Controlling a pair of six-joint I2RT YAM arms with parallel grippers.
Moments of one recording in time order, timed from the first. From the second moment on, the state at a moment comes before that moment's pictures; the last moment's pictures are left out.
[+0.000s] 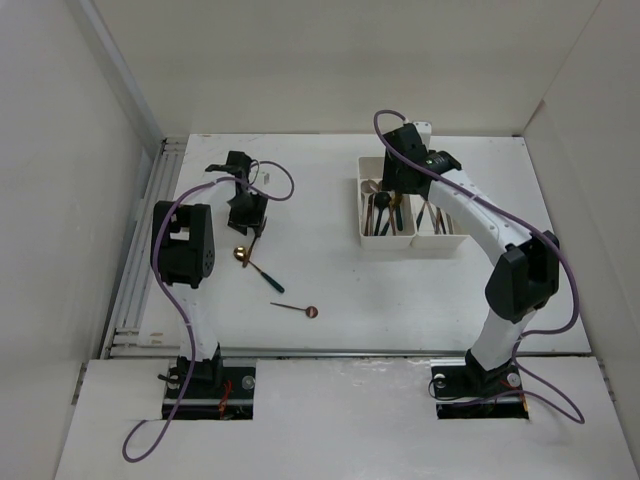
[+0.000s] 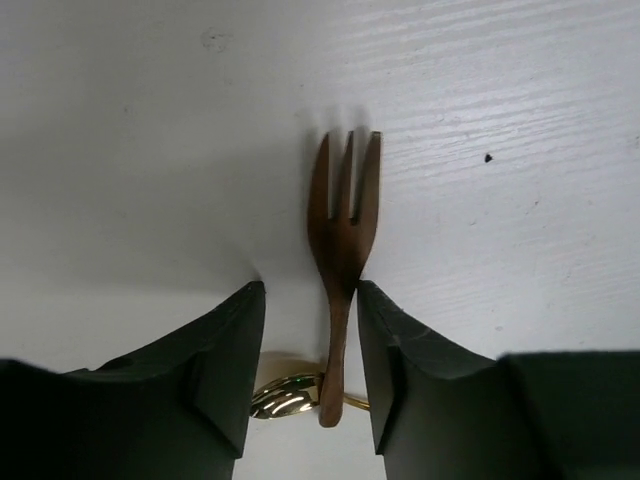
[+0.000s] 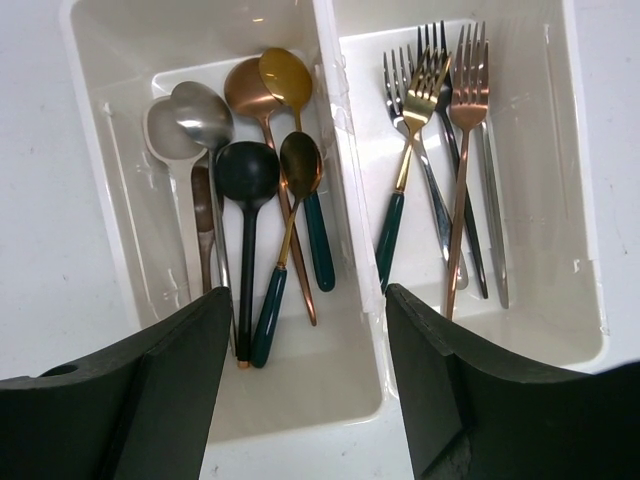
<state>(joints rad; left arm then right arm) -0.13 2.06 1.52 -0.80 0.13 0.06 0.47 1.77 1.66 -0.75 0.51 0.45</state>
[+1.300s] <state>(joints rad) -0.12 2.07 1.54 -0.94 0.30 0.13 0.49 1.69 1.63 -0.72 0.50 0.42</state>
